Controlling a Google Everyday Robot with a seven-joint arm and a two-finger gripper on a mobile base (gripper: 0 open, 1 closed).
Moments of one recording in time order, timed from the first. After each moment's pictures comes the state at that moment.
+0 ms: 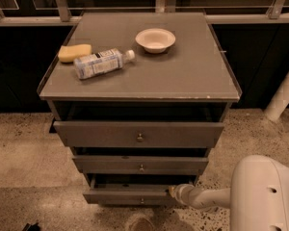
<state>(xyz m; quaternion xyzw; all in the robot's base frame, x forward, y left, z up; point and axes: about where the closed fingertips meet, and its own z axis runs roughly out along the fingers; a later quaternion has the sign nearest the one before) 0.571 -0.172 0.196 -0.06 0.94 0.15 0.29</state>
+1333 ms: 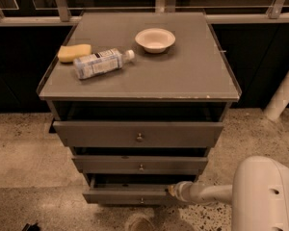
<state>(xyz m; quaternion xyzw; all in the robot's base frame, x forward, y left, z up) 0.571 -0.168 0.194 -0.10 0.94 0.17 0.26</state>
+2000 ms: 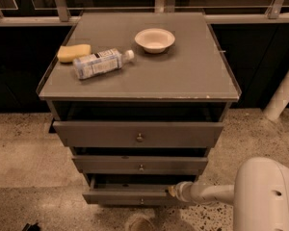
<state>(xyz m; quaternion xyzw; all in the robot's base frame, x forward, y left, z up) 0.565 -0.168 0.193 -0.10 0.95 0.17 0.25</state>
